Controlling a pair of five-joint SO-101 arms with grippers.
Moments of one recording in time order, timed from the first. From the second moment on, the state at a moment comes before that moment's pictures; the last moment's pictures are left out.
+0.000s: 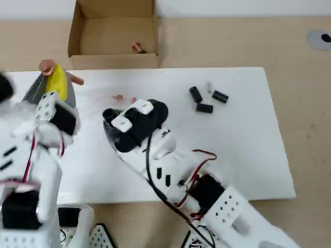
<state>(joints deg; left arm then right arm) -1.5 -73.1 36.0 44.6 15.6 -51.4 -62.5 62.7 20.0 -8.3</state>
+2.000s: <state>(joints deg) 20.7 -75.7 36.0 56.6 -12.3 -50.5 -62.6 81.1 -9.7 -2.0</state>
